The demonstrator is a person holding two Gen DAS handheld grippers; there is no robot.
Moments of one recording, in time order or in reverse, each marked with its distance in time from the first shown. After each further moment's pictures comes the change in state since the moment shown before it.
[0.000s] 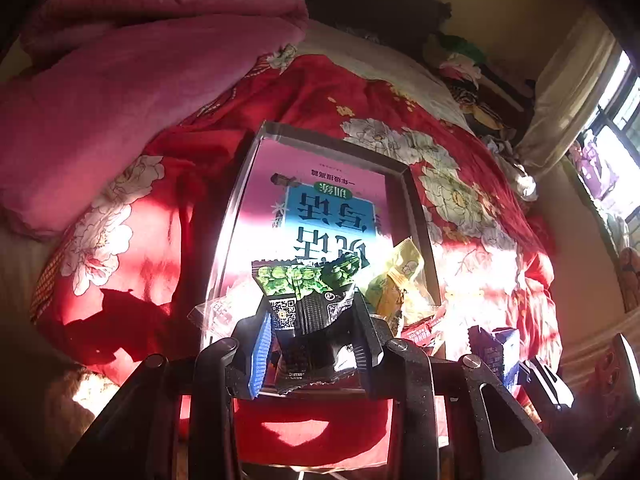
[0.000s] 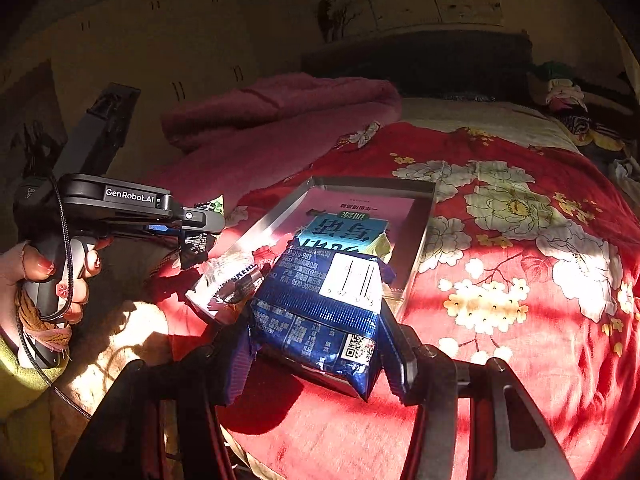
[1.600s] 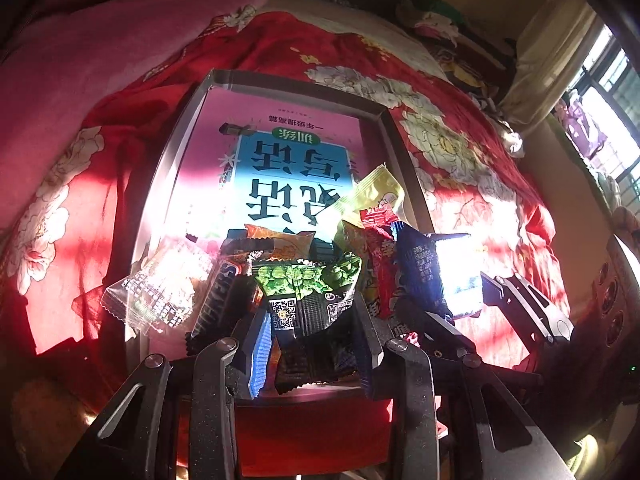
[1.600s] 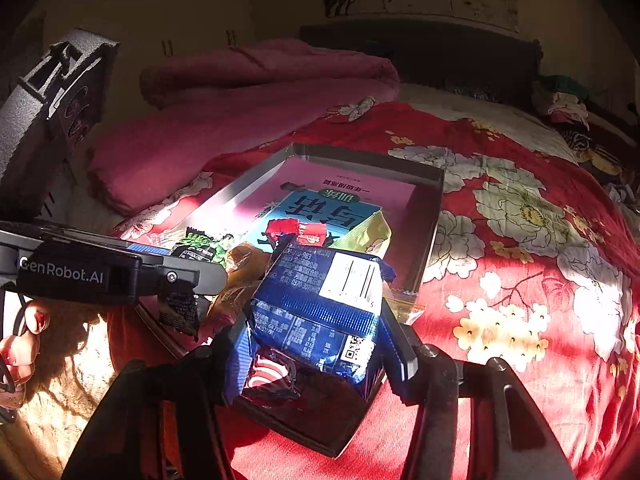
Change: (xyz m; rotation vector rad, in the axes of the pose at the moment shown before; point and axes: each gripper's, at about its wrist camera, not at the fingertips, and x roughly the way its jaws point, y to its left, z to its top) left arm 0.055 -0.020 -0.018 0.088 0.112 -0.051; right arm 0.069 -0.007 0.010 -0.079 0.085 -0.127
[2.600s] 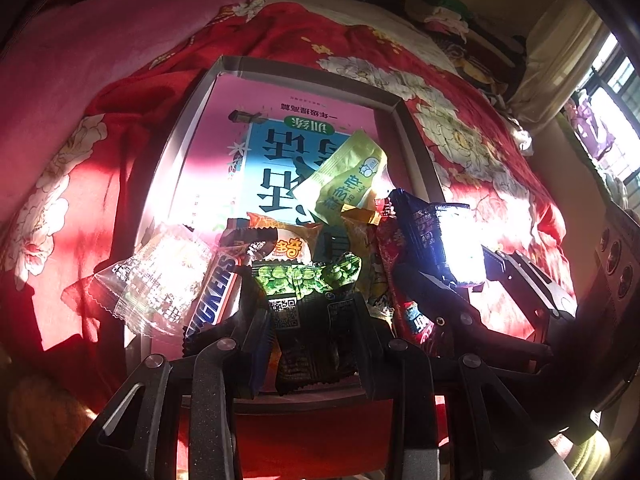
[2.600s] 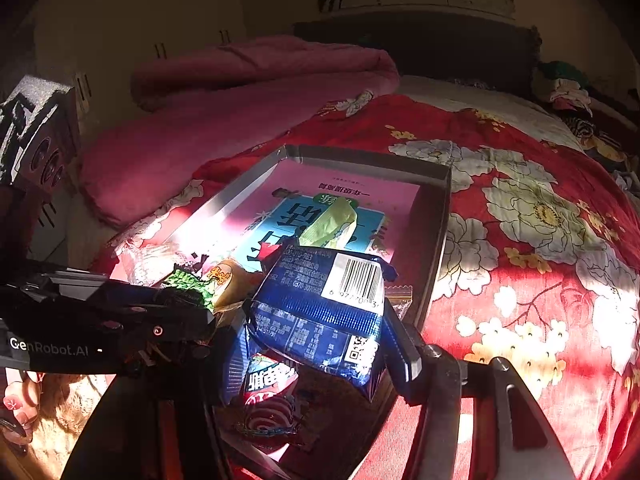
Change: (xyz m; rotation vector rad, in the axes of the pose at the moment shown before) left arm 0.012 0.007 0.000 -0.018 0.025 0.025; right arm 0.022 -0.007 0.013 0.036 0.020 0.031
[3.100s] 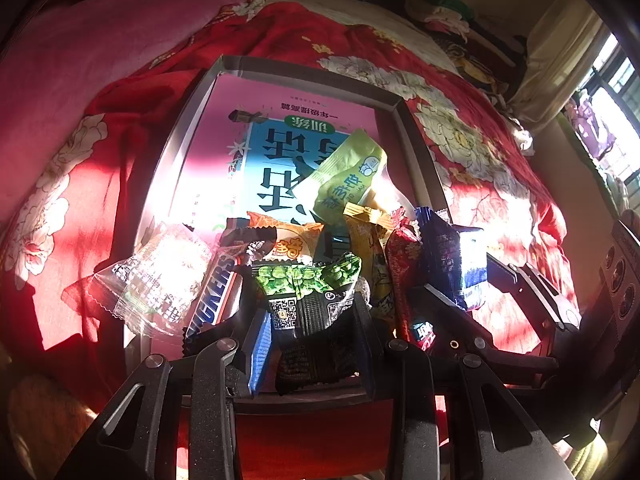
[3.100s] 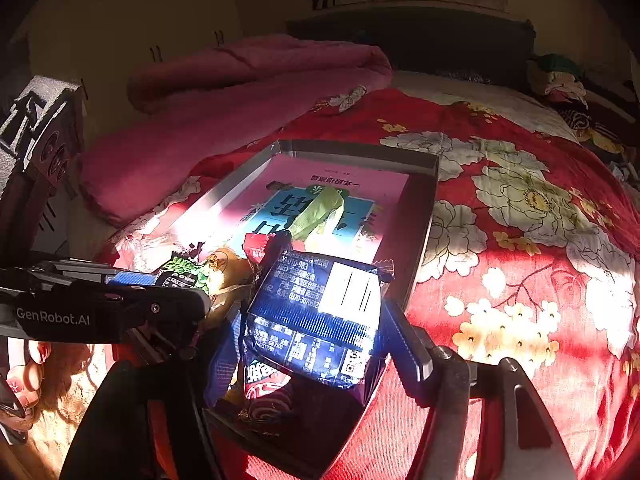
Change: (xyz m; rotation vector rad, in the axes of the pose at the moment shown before) left arm 0.000 0.000 0.000 0.001 0.000 0.000; right arm -0.011 -0.005 -0.009 0.011 0.006 -0.013
